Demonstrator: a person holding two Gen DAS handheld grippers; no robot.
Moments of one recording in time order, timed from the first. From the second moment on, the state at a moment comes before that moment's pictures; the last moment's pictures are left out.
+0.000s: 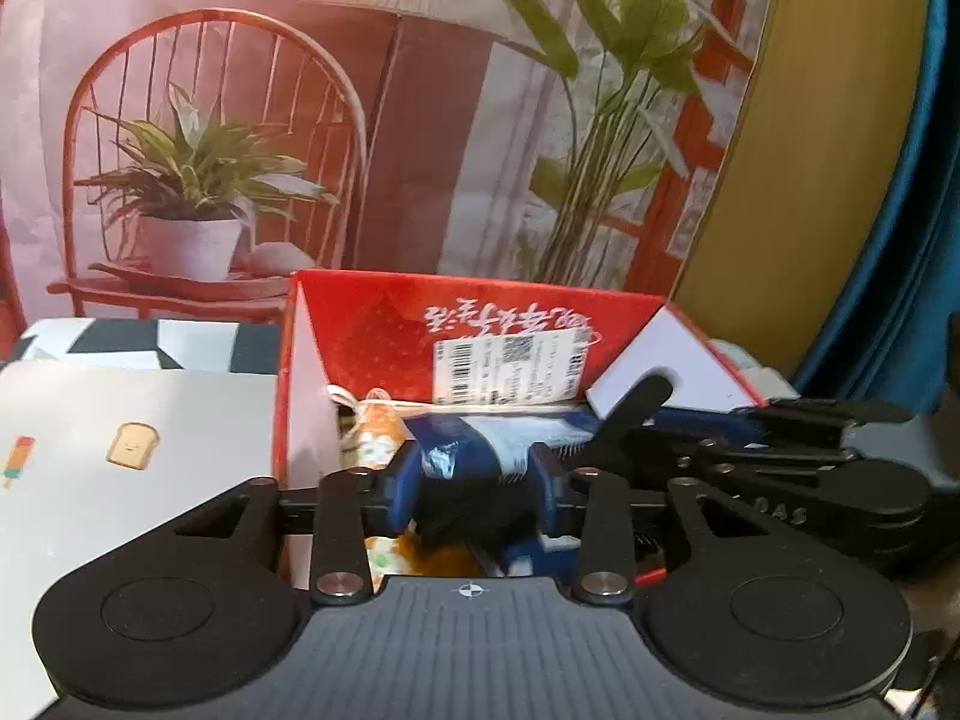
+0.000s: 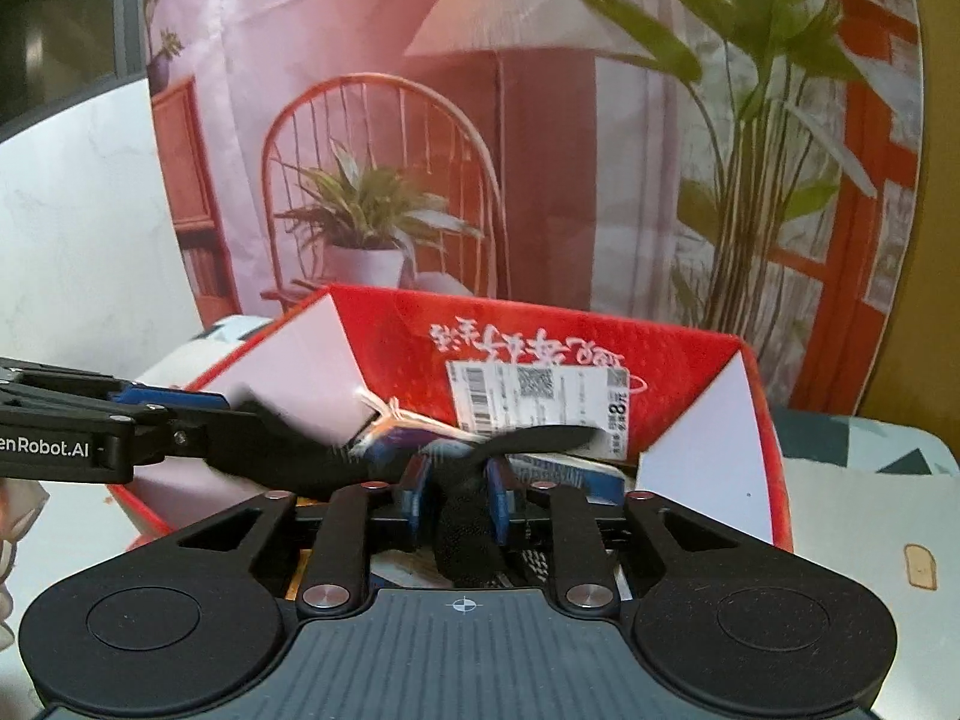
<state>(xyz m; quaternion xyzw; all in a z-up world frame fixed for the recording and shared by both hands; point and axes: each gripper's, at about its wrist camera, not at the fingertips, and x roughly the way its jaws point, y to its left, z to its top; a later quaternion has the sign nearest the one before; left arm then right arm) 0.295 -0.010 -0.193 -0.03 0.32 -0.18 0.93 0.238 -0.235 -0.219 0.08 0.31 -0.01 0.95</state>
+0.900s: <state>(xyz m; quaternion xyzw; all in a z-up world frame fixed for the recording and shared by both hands) 0.169 0.023 -0.190 0.00 0.32 -0.14 0.94 0.123 -0.209 -0.204 0.10 0.26 -0.03 0.96</state>
